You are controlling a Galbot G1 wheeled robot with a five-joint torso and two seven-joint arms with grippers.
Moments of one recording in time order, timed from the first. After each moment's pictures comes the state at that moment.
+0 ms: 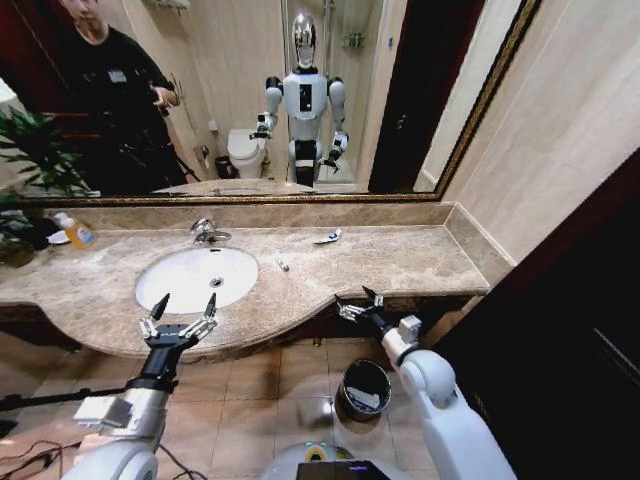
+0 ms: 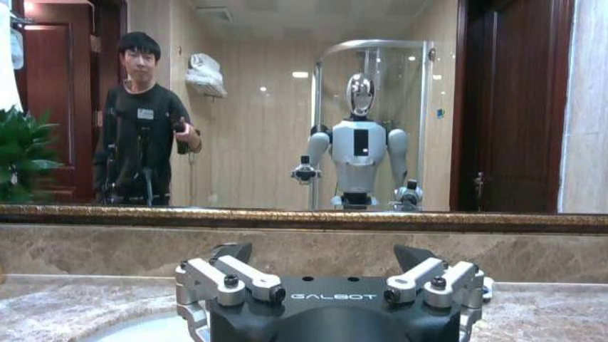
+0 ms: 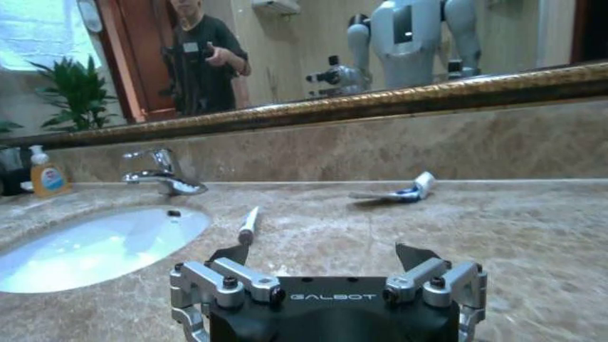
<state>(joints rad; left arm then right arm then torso) 1.84 -1.36 -0.82 -2.47 -0.37 0.04 0.05 -1.26 1.33 0.40 2.02 0.29 -0.34 -0.21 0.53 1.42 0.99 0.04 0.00</state>
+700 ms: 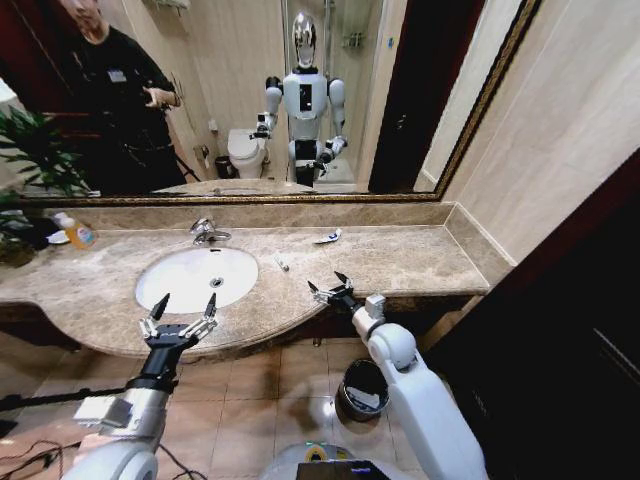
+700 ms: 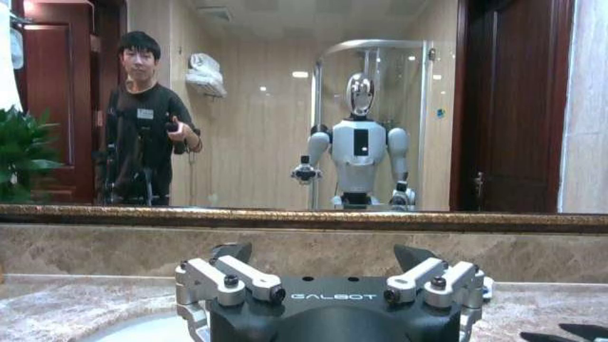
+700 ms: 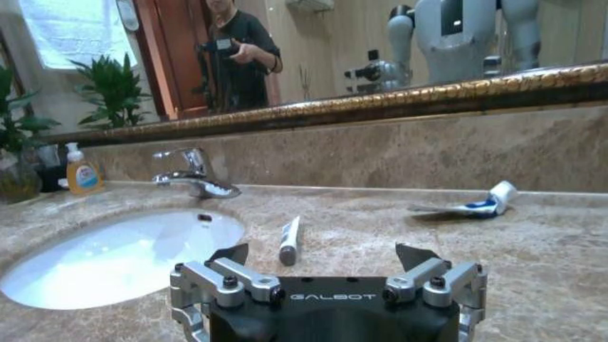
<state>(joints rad) 1.84 -1.36 -0.82 -2.47 -0.37 0.04 0.05 -1.05 1.39 0.23 1.85 0.27 -0.35 -0.17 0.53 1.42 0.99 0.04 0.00</state>
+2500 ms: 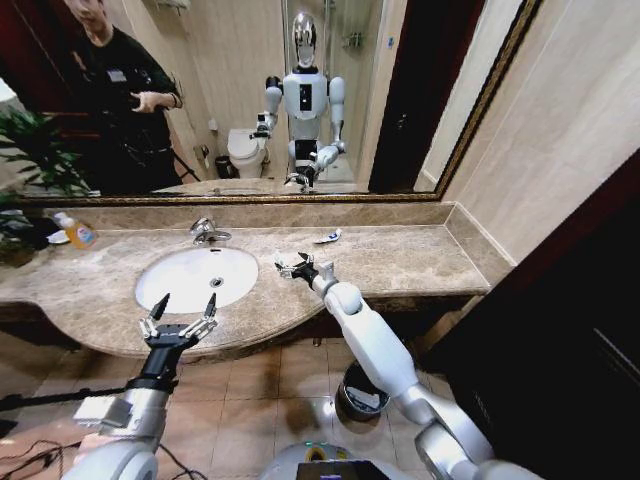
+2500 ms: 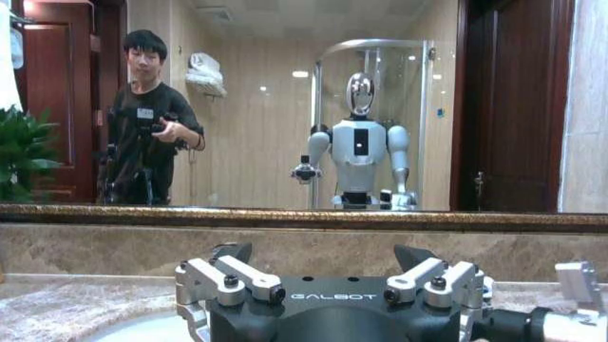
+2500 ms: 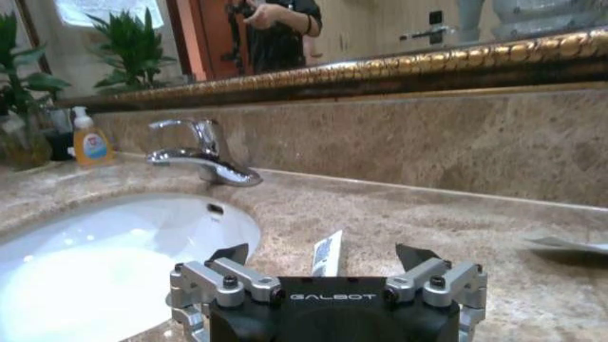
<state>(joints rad) 1.84 -1.36 -0.82 -2.47 -0.37 0.04 0.05 -0.60 1.52 0.02 1.30 0.28 -0.28 -0.16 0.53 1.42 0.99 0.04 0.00</state>
